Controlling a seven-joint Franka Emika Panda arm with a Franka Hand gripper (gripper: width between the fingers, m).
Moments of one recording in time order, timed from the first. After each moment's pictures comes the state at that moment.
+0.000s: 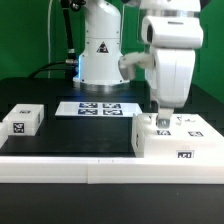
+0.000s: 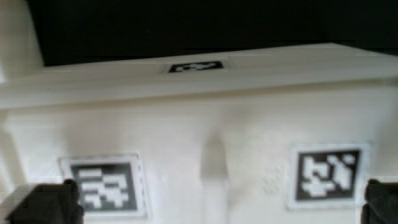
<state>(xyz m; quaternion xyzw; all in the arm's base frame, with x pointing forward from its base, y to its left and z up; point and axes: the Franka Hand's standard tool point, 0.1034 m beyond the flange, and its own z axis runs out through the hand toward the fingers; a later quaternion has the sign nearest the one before) 0.557 0.062 0.086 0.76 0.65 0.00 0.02</state>
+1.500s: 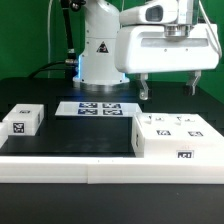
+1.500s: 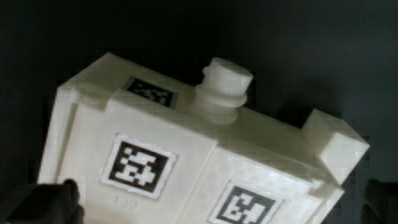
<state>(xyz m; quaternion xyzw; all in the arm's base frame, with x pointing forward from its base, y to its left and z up) 0.513 0.085 0.081 0.99 0.16 0.06 -0.02</state>
